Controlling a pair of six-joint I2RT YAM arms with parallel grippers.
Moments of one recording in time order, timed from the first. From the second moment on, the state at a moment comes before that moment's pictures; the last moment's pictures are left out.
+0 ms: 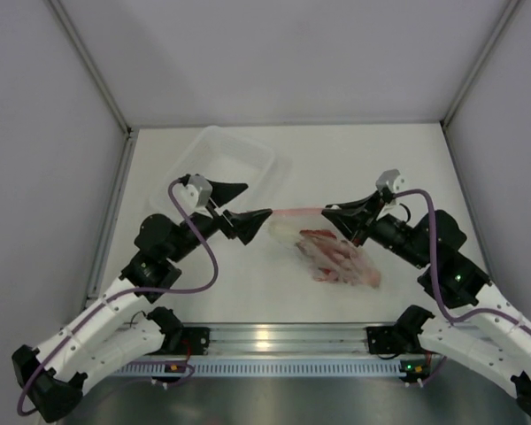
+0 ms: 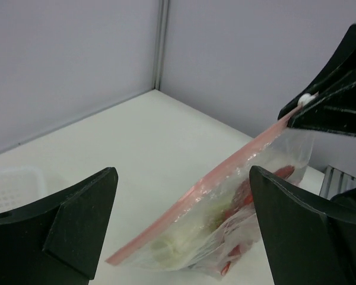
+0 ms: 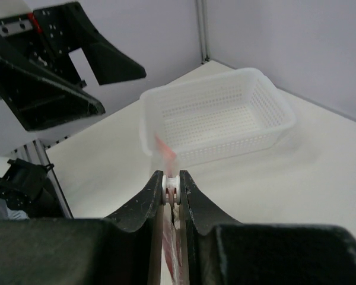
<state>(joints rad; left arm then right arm) -0.70 0.75 0.66 0.31 0.23 -0.24 0.77 0.63 0.82 -0.09 -0.14 0.16</state>
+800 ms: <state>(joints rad) -0.71 1.18 1.00 0.22 0.95 -0.09 0.77 0.62 0.85 -0.17 -0.48 -0.03</state>
